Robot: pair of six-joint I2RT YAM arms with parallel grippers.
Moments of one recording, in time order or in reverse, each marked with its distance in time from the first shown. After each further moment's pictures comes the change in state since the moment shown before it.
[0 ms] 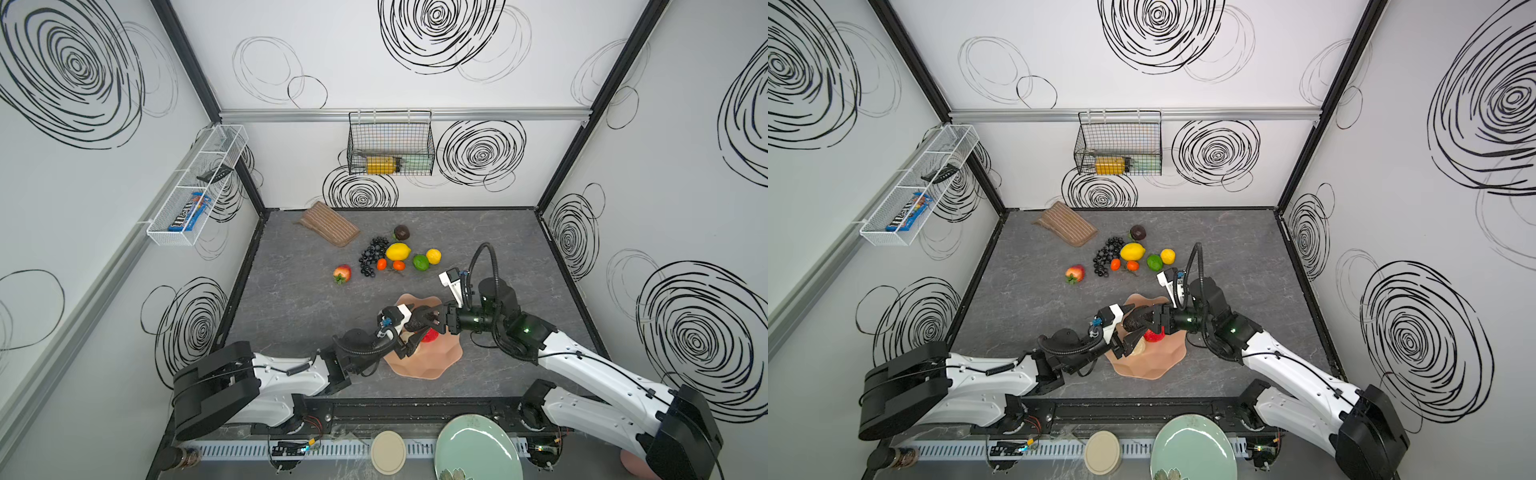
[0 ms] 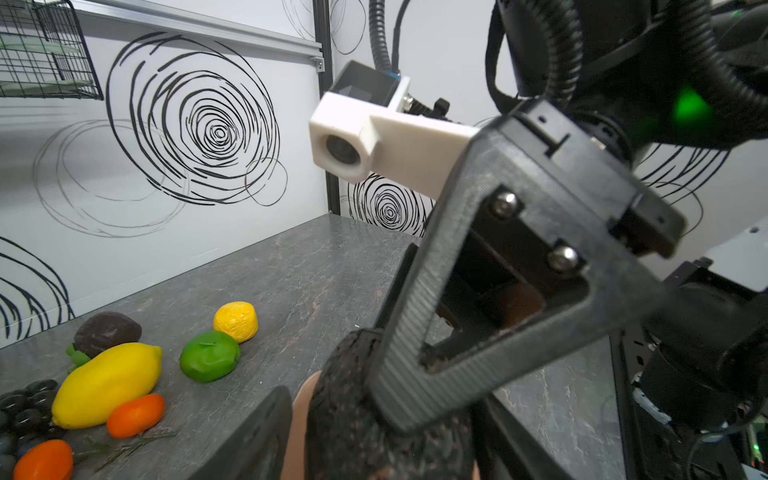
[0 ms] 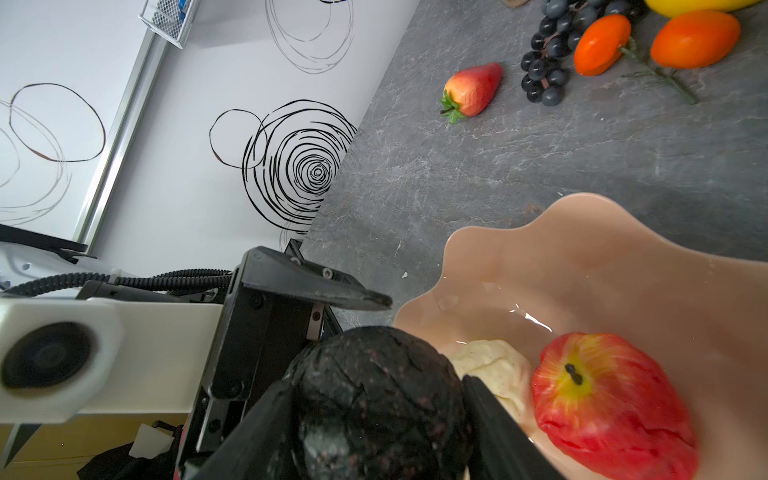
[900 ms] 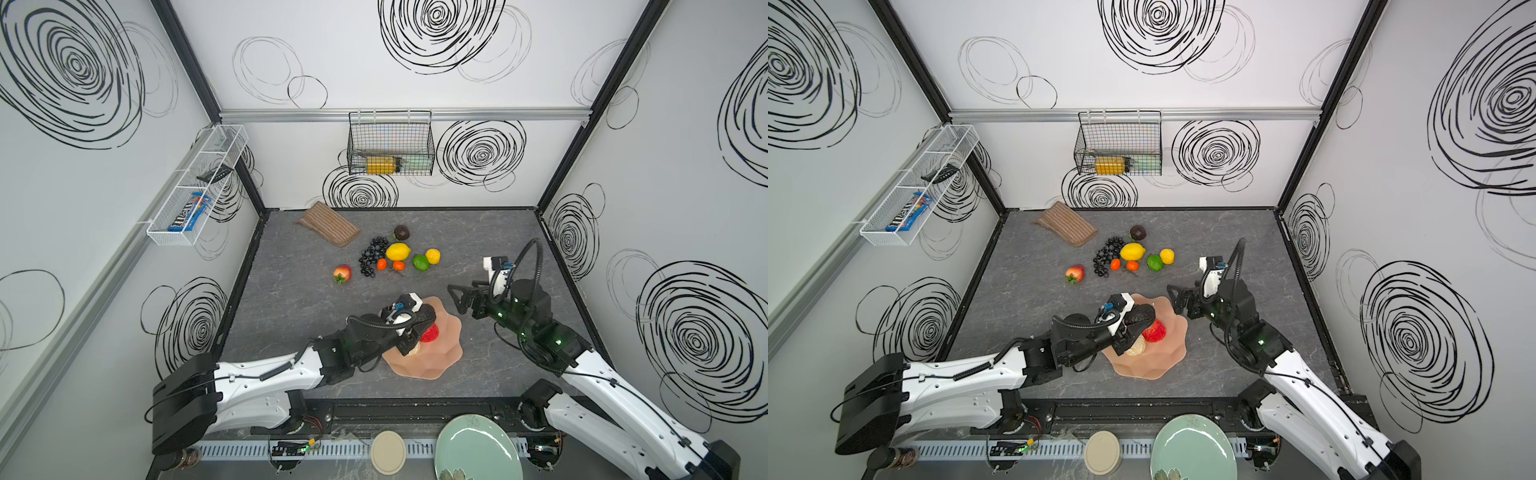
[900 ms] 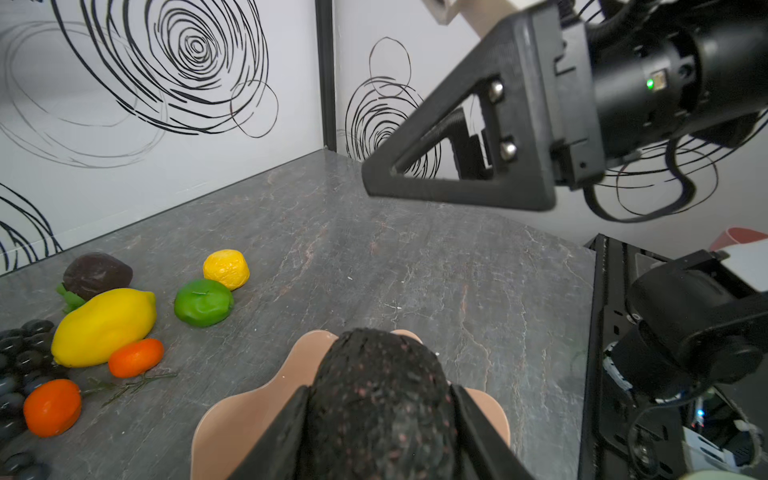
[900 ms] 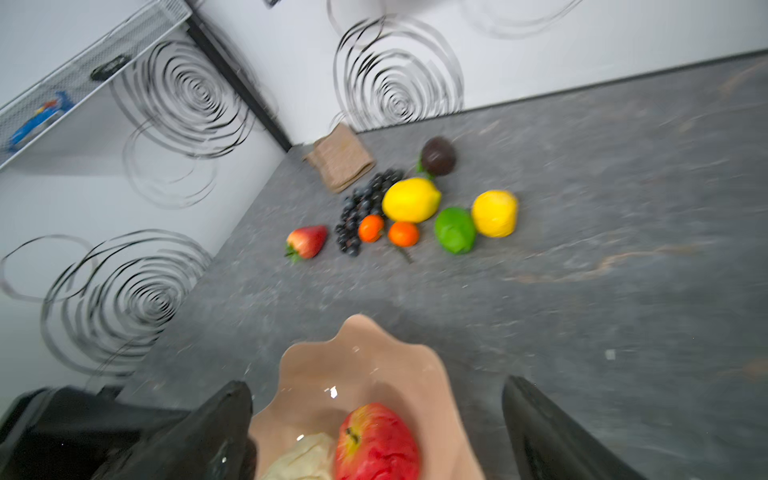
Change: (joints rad) left arm -0.018 -0.154 0.292 -0.755 0.000 -0.126; right arm -0.199 -0.273 -0.008 -0.163 0.505 -0.229
